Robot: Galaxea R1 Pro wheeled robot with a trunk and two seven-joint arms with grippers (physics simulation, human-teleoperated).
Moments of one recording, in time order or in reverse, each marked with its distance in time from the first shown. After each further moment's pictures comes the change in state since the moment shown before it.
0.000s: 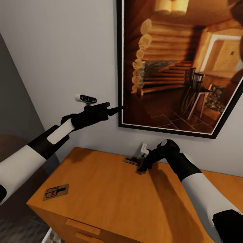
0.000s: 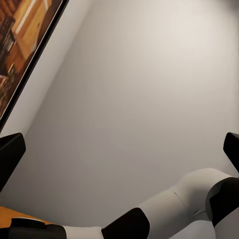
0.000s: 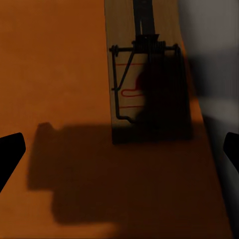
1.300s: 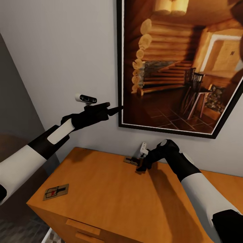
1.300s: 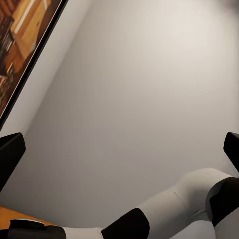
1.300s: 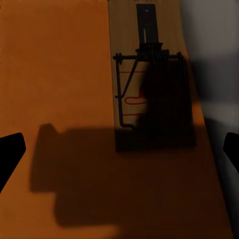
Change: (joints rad) left arm 0.000 -0.002 0.000 -0.001 0.000 0.000 0.000; right arm 0.000 0.007 -0.002 0.001 -0.003 -0.008 -0.001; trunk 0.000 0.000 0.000
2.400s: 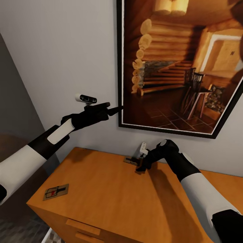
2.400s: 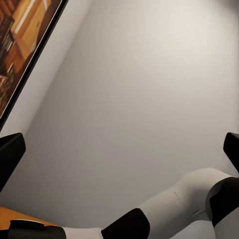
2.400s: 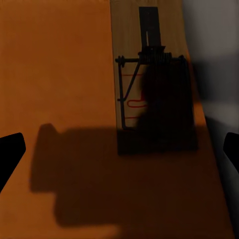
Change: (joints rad) left arm 0.000 0.000 0.000 0.001 0.000 0.000 0.000; right arm 0.000 0.003 0.002 0.000 0.000 -0.001 0.000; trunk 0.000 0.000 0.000
